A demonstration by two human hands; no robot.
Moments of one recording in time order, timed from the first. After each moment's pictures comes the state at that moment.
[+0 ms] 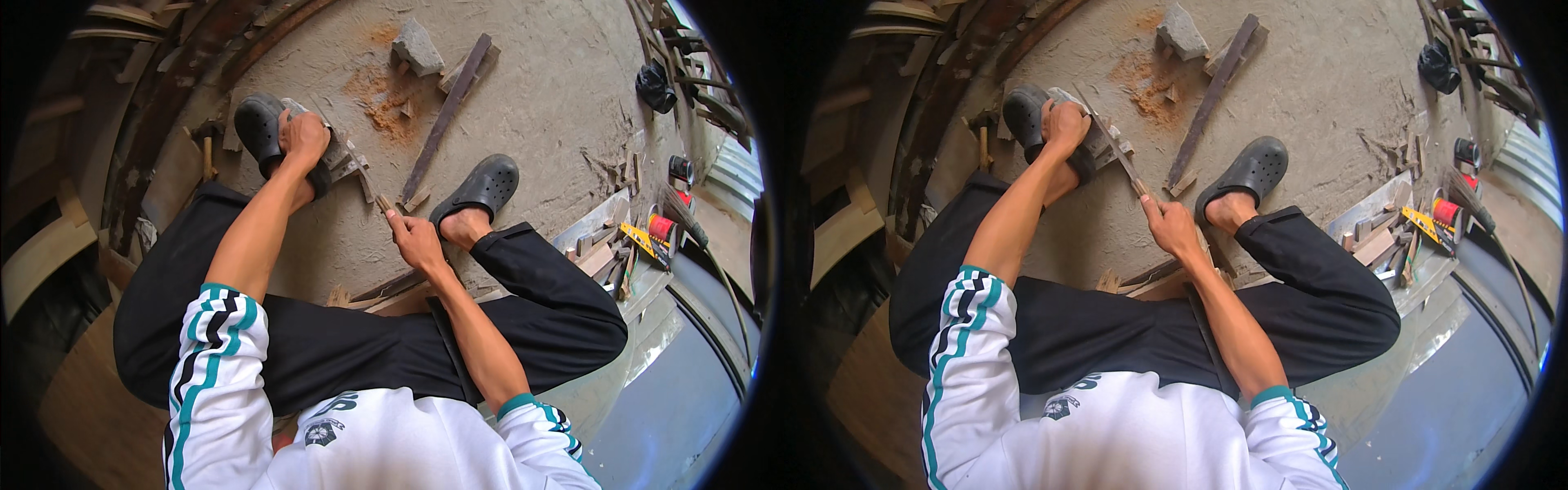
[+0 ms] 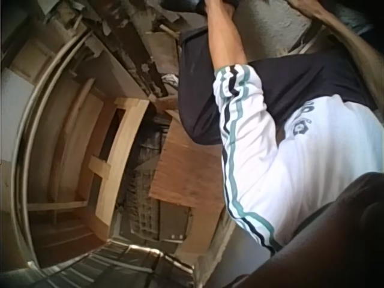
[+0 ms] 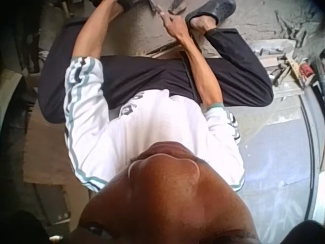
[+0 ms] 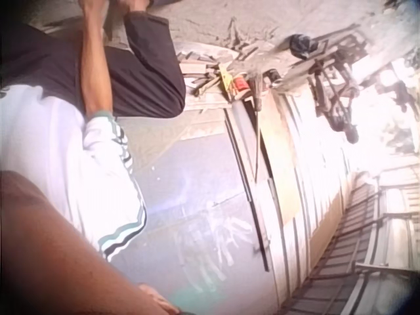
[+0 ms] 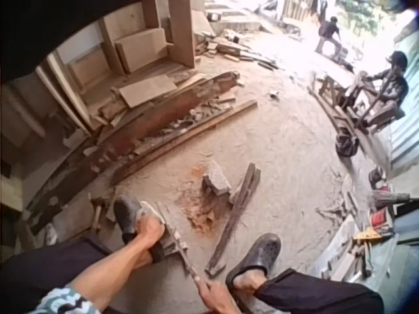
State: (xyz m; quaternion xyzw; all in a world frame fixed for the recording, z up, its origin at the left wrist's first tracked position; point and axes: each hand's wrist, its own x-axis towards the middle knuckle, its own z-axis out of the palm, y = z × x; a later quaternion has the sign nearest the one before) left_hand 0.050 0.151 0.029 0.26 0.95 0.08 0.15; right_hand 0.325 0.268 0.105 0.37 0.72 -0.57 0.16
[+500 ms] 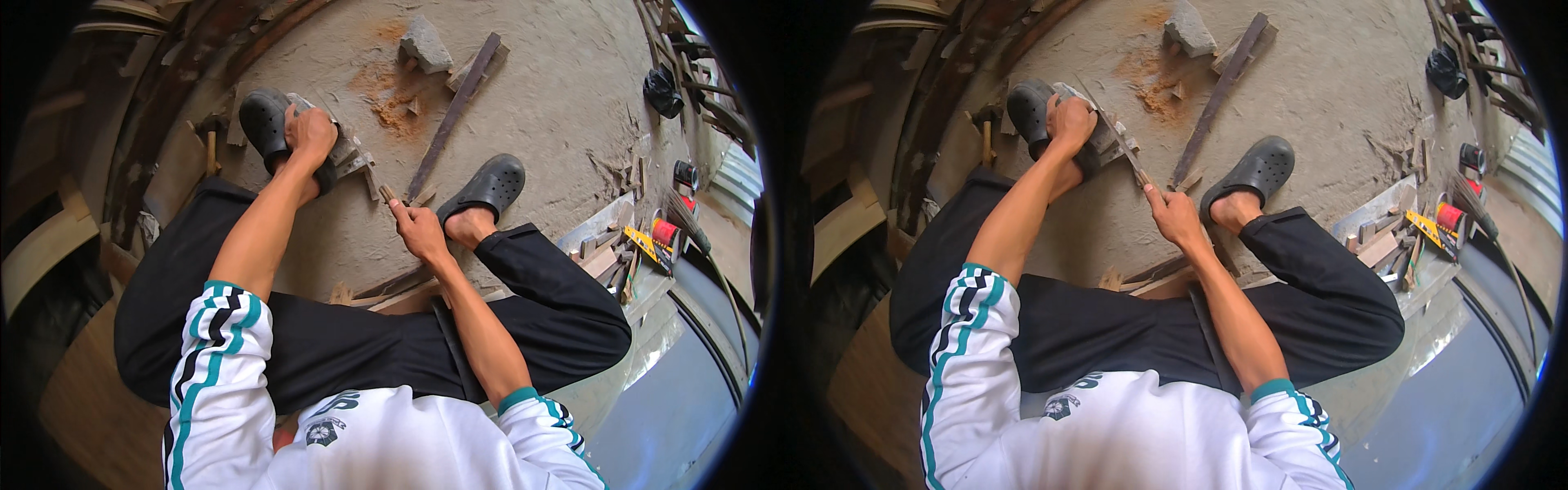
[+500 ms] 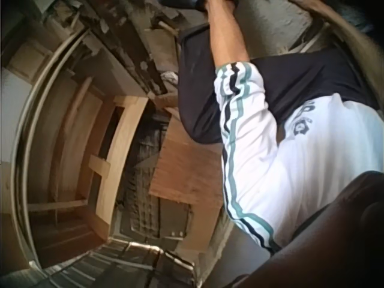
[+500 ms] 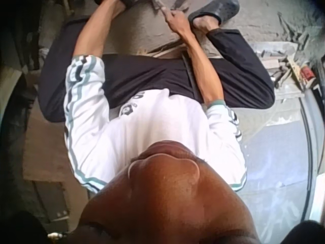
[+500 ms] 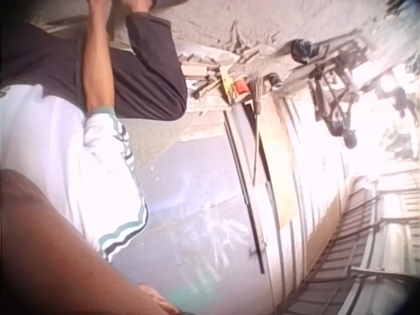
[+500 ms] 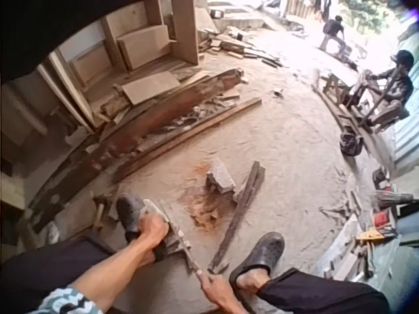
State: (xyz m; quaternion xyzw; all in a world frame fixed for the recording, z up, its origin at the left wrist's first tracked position) left_hand 0.050 0.153 0.028 0.28 0.95 0.06 0.13; right_hand 0.312 0.272 0.092 0.38 0.71 -0.57 0.17
